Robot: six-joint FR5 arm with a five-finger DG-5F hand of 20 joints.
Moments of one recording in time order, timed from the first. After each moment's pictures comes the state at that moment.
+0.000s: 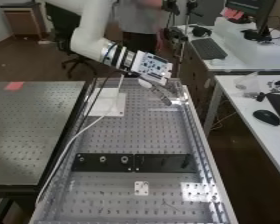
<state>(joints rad) 1.84 -2.11 -1.44 -3.13 -1.24 0.20</state>
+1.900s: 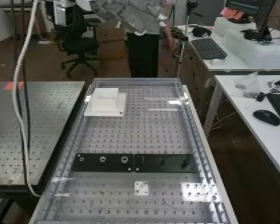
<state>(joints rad) 1.70 -1.57 -1.62 -3.17 -1.26 -0.80</state>
